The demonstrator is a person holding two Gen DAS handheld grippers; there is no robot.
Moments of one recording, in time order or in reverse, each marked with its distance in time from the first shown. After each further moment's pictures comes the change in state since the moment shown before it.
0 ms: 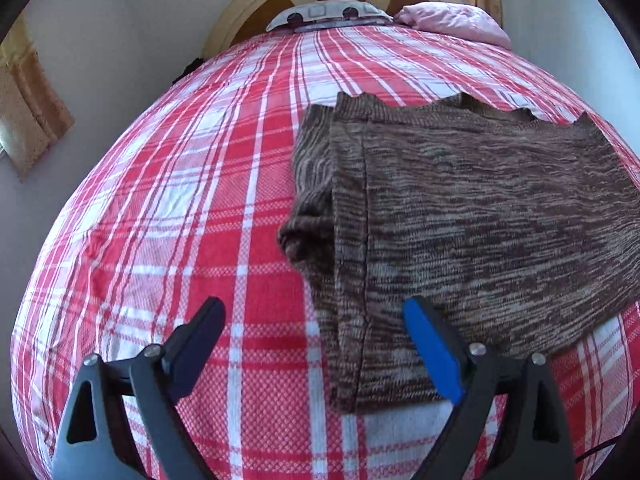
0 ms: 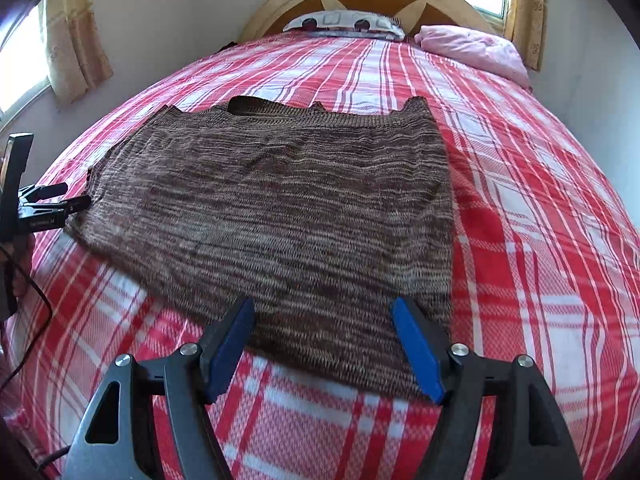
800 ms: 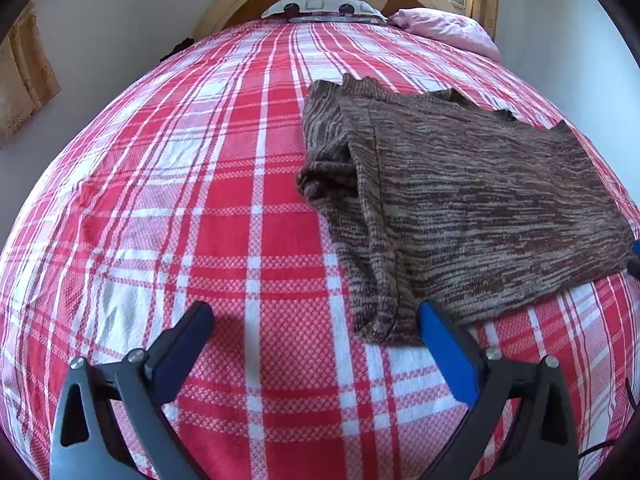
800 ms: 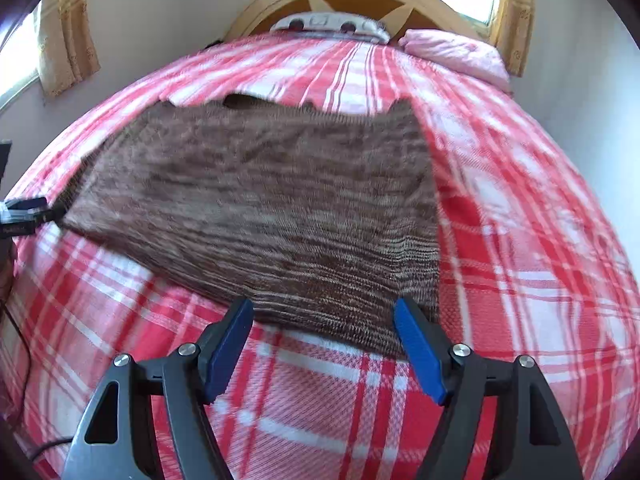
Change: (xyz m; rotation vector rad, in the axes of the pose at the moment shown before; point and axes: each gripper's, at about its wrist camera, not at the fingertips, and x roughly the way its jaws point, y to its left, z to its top) left arm -0.012 0.029 -0.032 -0.057 0.024 -0.136; right arm -0.026 0.020 -0.011 0.000 -0.019 -0.093
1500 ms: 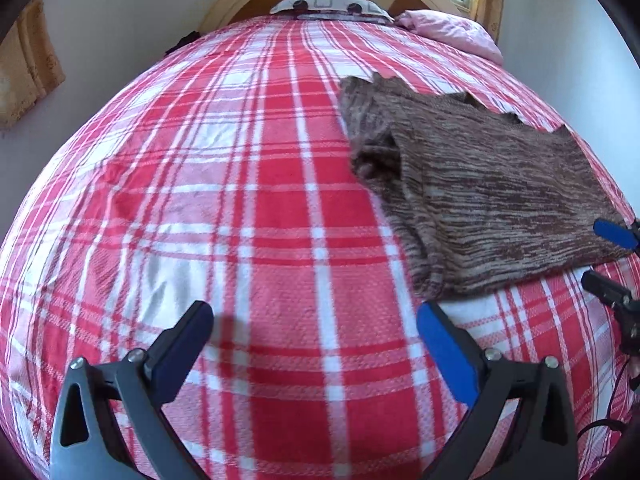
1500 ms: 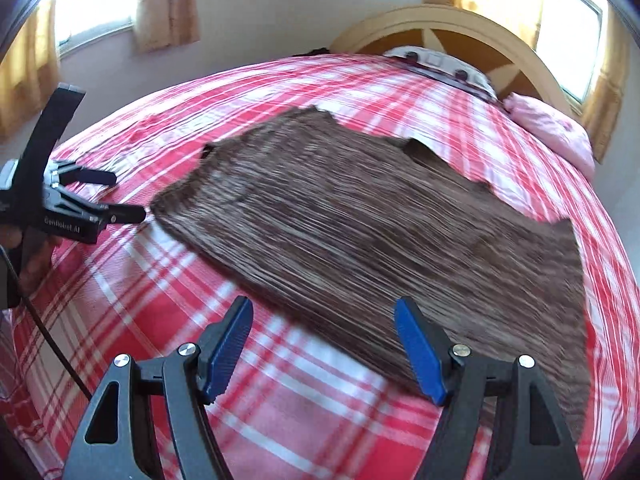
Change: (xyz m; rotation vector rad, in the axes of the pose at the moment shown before) left arm -0.010 0.042 -0.013 -0.034 0.012 -0.014; right arm 0.015 0.161 0.032 -0.299 -0.071 0.181
